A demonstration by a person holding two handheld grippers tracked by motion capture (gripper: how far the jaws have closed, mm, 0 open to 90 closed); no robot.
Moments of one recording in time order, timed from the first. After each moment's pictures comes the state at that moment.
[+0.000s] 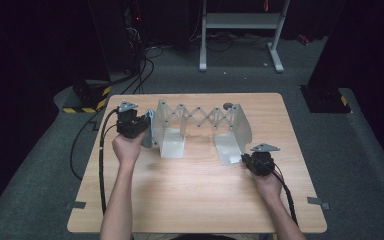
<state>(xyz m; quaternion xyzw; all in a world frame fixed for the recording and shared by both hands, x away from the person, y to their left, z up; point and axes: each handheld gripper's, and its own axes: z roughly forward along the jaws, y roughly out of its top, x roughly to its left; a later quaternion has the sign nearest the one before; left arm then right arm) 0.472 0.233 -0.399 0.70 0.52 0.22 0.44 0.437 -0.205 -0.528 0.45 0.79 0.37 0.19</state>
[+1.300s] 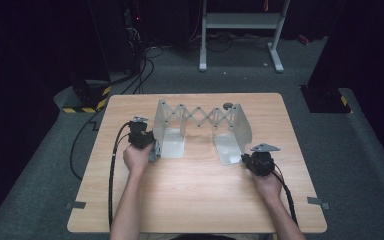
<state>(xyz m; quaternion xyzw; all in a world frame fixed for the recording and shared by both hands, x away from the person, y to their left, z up) 0.489 0.228 -0.473 0.71 0.55 0.18 0.40 0.436 -0.205 -0.528 0.46 0.79 0.37 0.19</state>
